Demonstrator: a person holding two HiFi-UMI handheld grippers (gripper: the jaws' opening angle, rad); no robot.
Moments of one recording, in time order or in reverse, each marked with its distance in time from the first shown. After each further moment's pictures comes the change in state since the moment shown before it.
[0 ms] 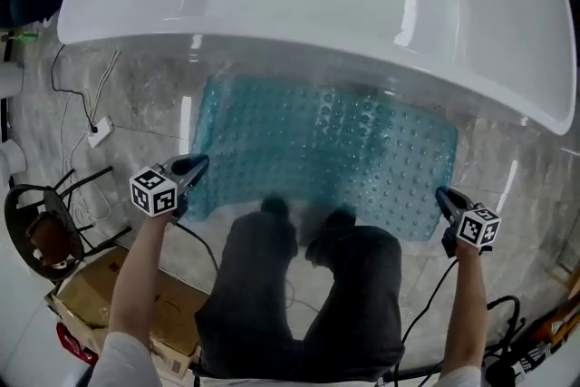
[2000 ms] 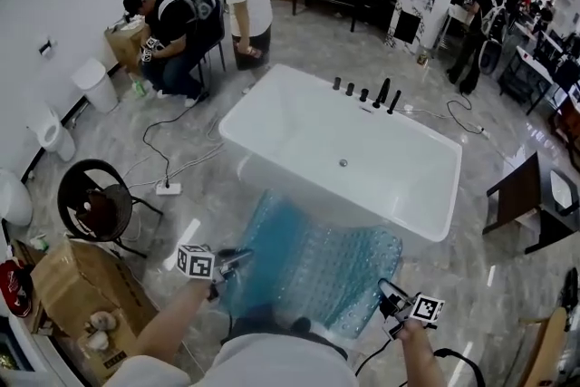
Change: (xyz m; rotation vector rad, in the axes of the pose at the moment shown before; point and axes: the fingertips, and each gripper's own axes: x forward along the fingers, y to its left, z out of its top) left arm -0.499 -0.595 0.115 -0.244 -0.536 -0.207; right arm -0.587 0.486 0.052 0.058 -0.286 0.683
